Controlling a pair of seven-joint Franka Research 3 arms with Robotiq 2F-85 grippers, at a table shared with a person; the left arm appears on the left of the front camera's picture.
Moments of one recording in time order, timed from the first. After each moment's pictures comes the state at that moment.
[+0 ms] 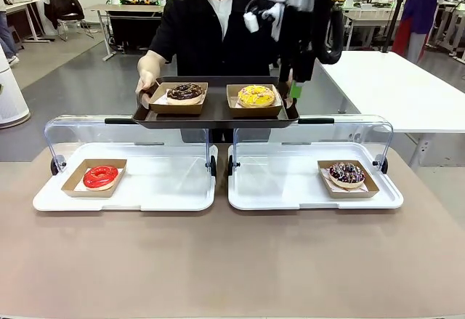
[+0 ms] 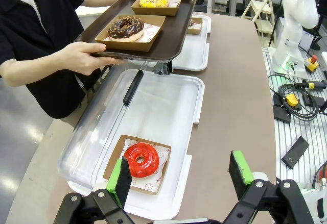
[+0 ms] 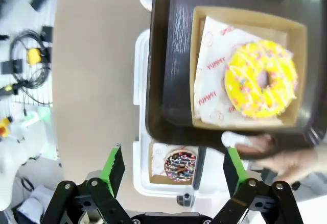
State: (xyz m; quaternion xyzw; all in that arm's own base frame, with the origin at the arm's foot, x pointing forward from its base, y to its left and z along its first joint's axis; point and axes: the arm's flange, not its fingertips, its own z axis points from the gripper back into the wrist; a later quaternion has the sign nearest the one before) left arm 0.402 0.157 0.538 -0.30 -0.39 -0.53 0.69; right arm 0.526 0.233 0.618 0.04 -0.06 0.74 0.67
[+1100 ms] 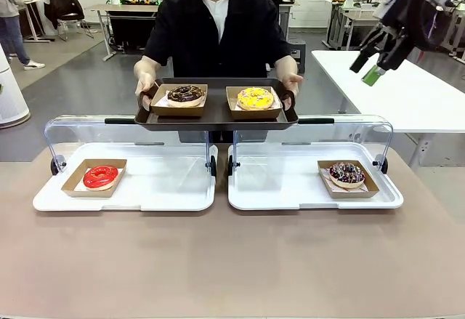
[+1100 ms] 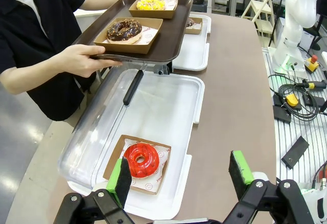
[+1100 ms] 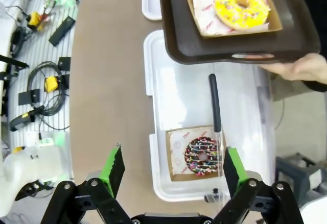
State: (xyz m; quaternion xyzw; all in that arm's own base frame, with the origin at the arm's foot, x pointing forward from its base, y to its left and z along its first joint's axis) left arm 0.402 0.157 0.538 -0.30 -0.39 -0.53 0.69; right arm 0.521 0.038 0.612 0.18 -0.16 0.66 0.71
